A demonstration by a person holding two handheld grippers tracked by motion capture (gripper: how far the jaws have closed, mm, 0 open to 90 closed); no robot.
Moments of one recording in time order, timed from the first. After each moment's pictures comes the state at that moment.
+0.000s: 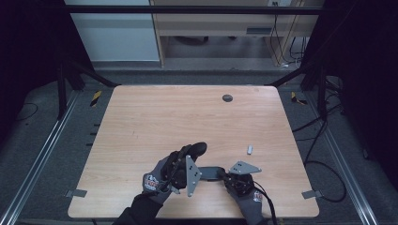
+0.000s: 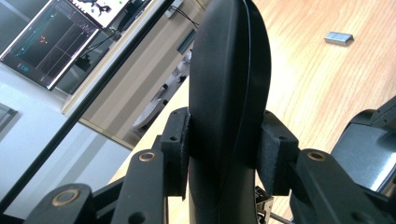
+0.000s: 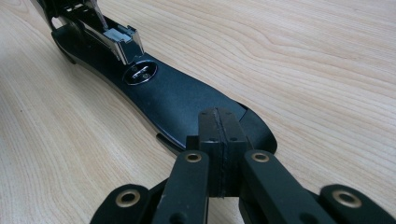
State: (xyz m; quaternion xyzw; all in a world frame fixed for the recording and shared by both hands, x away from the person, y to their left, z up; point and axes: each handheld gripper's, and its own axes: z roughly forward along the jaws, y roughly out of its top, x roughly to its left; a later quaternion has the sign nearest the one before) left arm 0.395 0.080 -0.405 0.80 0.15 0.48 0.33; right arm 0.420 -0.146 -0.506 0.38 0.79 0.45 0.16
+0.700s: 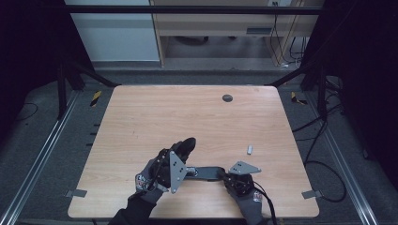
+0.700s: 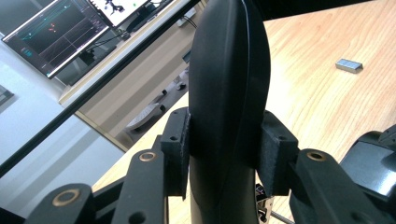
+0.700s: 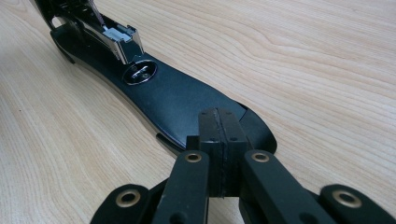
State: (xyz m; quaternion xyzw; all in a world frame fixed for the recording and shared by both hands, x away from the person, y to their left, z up) left arm 0.395 0.106 -0.396 0.77 0.20 0.47 0.39; right arm 0.420 -0.145 -0.506 0.38 0.79 0.45 0.16
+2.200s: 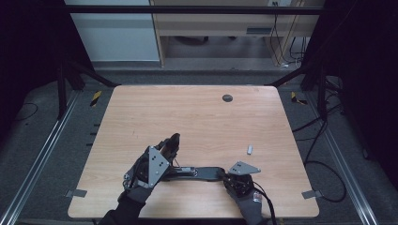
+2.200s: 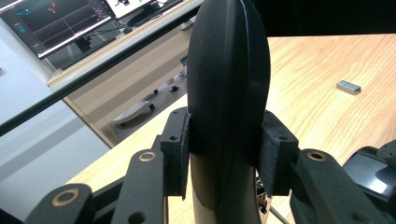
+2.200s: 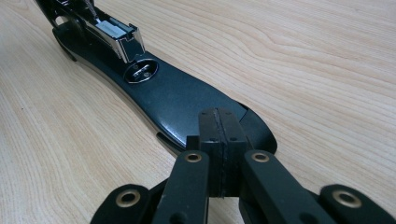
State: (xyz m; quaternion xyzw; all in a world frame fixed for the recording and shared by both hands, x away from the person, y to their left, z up) left arm 0.397 0.142 -0.384 0.75 0.24 0.43 0.44; right arm 0.419 -0.144 -0.505 0.37 0.80 0.45 0.16
